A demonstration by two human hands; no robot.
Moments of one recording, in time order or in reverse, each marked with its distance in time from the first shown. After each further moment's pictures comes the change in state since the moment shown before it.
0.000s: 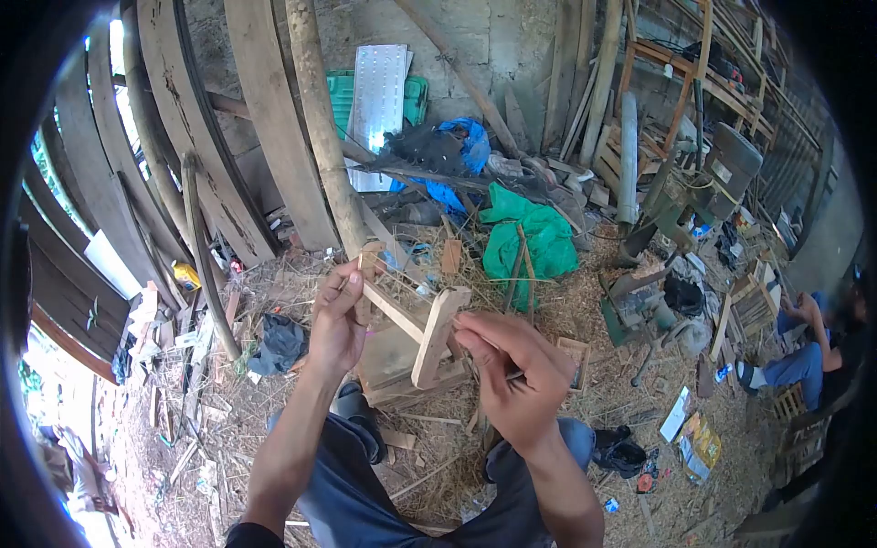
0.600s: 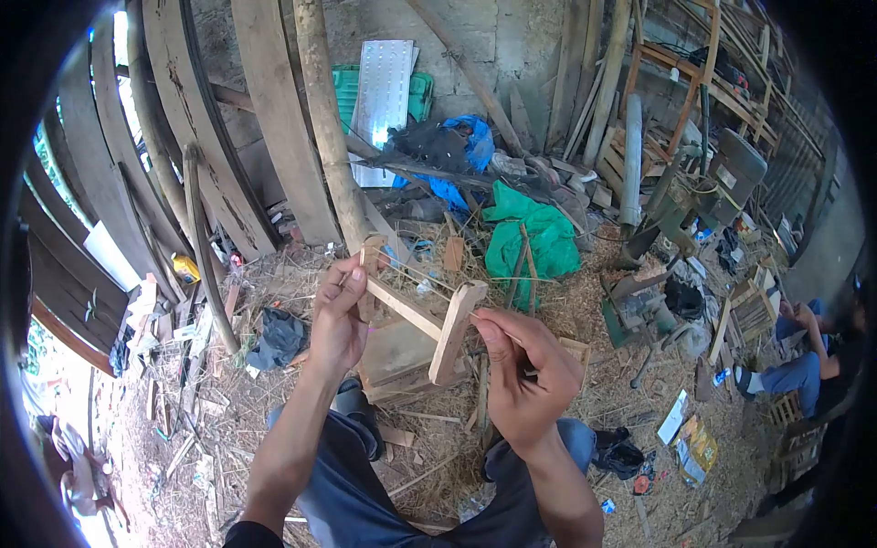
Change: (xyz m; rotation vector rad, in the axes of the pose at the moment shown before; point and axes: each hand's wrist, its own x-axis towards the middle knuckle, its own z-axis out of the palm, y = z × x) left_hand -0.001 0.002 0.000 0.001 0.008 0.039; right_hand -0.006 -0.004 0.007 -0.039 0.100 0.151
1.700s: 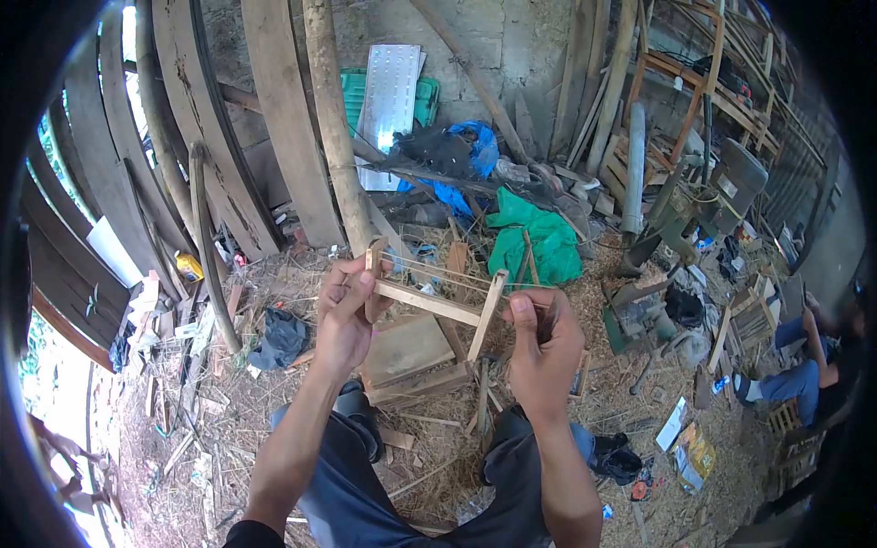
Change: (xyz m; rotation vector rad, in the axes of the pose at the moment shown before) left_hand -0.002 0.005 0.004 0.044 -0.028 0.067; right_hand 0.011 0.025 -0.002 0.023 -0.030 0.332
